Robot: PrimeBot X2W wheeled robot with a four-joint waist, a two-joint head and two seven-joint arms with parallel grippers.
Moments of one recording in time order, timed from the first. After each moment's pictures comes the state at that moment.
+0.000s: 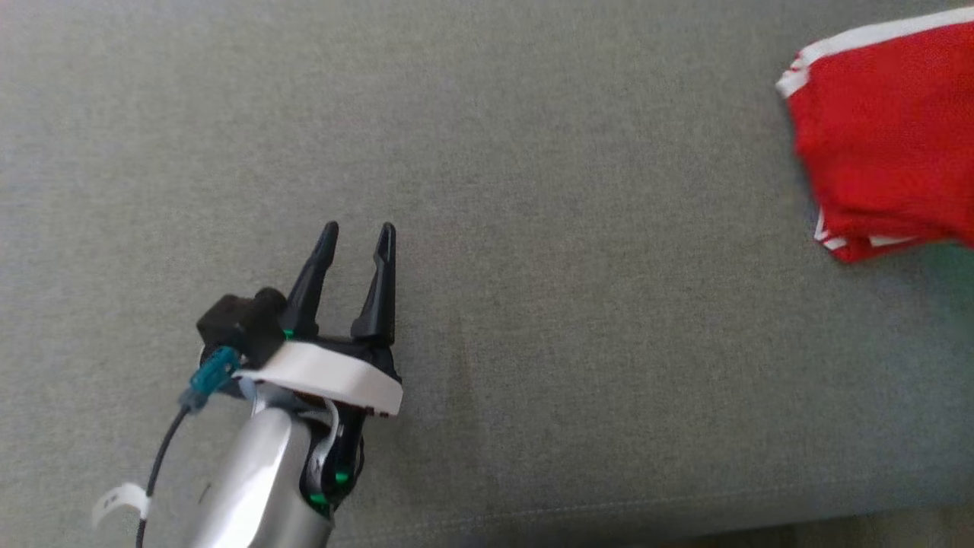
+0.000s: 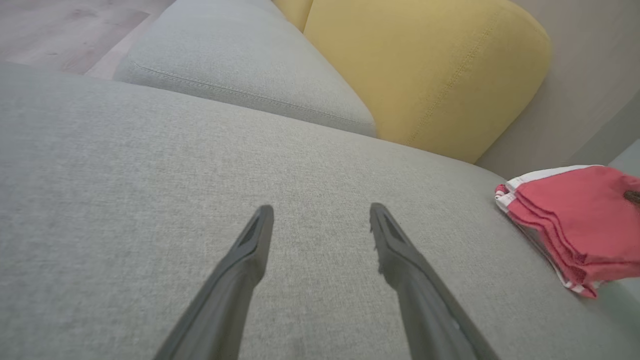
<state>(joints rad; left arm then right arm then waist) -0.24 0.04 -0.34 0.22 -0.40 0.01 -0.26 -0.72 -0.84 0.56 0.60 0.35 0.13 0.05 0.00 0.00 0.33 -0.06</state>
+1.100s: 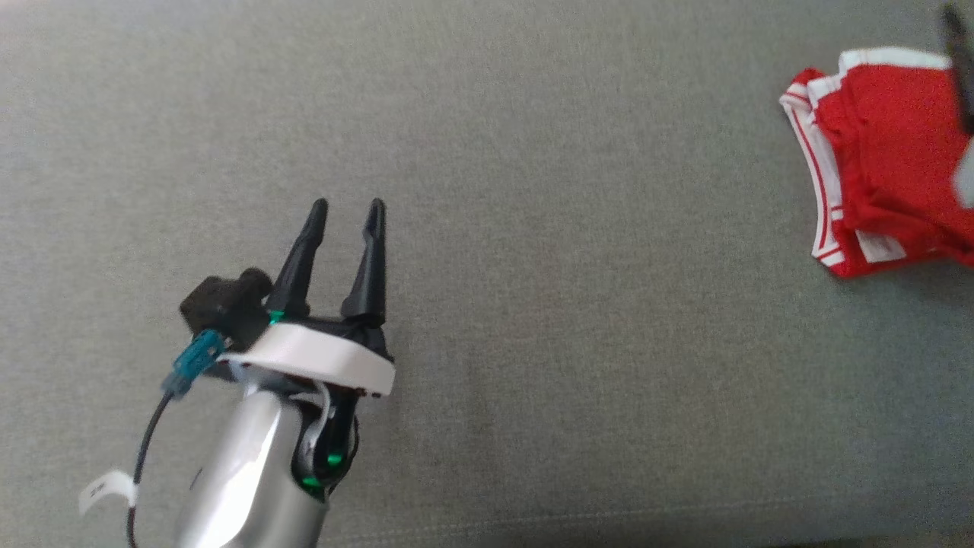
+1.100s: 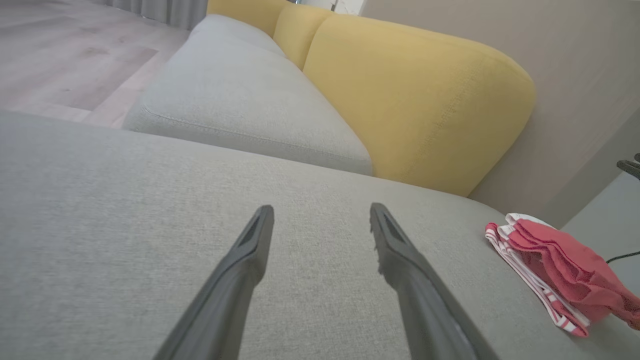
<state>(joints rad) -0.28 0.04 -0.33 0.23 -0.43 0.00 -0.26 -0.66 -0.63 0.23 0.37 0.25 0.13 0.16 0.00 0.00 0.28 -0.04</state>
